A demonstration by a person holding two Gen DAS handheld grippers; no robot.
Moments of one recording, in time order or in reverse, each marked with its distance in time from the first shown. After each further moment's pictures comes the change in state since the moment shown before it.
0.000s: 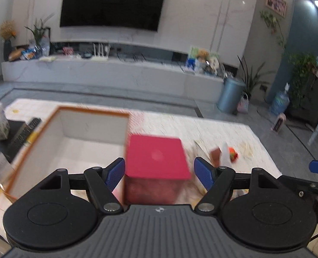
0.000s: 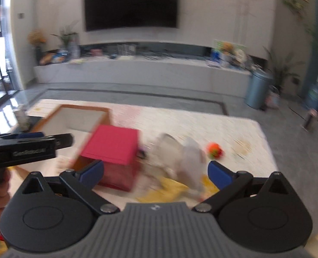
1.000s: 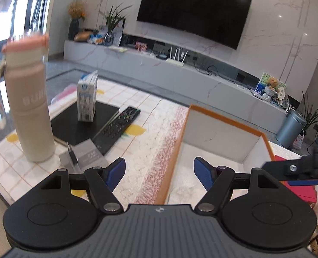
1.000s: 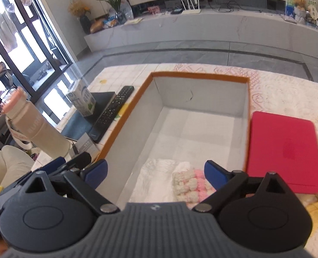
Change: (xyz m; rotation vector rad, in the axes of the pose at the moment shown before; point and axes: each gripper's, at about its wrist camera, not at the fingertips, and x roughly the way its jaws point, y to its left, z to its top) left arm -0.014 0.231 -0.024 -0.238 -0.096 0.261; right arm 0.157 0.229 0.050 0.028 0.253 0.405
